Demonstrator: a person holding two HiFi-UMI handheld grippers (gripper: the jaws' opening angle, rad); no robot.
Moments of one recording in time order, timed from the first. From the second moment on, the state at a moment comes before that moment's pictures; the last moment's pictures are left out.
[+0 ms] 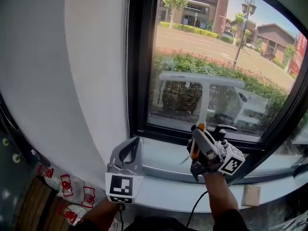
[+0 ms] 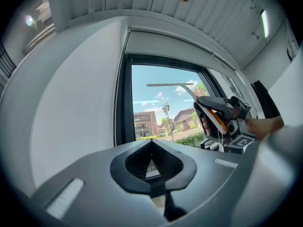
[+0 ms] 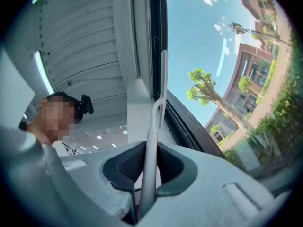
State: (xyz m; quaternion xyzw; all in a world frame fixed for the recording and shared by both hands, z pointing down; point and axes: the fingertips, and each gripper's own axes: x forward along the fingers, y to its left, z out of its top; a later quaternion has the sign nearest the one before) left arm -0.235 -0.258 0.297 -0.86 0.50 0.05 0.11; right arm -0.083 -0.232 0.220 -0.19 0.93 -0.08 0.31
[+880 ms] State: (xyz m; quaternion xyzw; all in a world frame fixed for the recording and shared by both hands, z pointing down) left arm -0.209 -0.324 0.048 -0.79 0.56 0.15 0.21; right arm -0.079 -0.388 -0.062 -0.16 0.93 0.02 0.34
